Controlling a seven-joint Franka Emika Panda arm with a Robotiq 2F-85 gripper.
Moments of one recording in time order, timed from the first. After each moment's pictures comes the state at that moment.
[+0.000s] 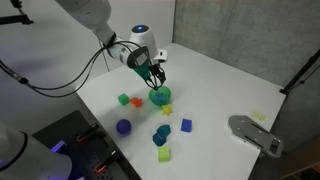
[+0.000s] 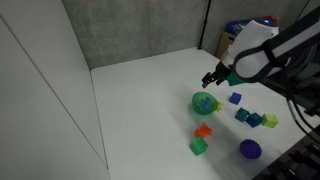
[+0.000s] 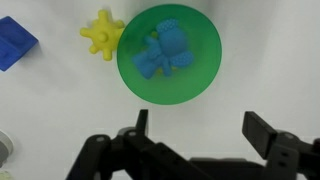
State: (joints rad) arm 0.14 0.42 -0.05 -2.20 0.07 2.94 0.18
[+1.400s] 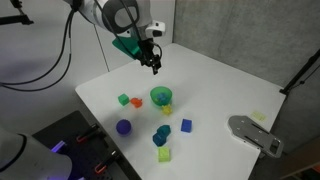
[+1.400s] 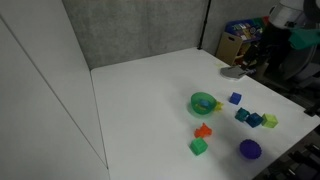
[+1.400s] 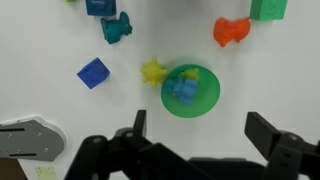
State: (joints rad) arm 0.01 -0.12 -0.02 -2.39 0.00 2.40 0.07
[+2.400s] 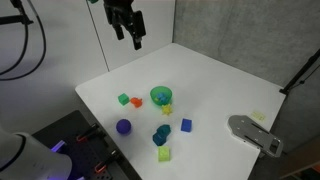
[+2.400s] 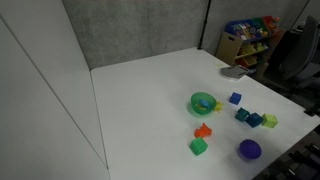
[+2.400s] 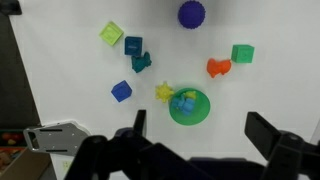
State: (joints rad) arm -0.04 -0.56 -0.07 -2.32 -0.01 1.84 -0.06
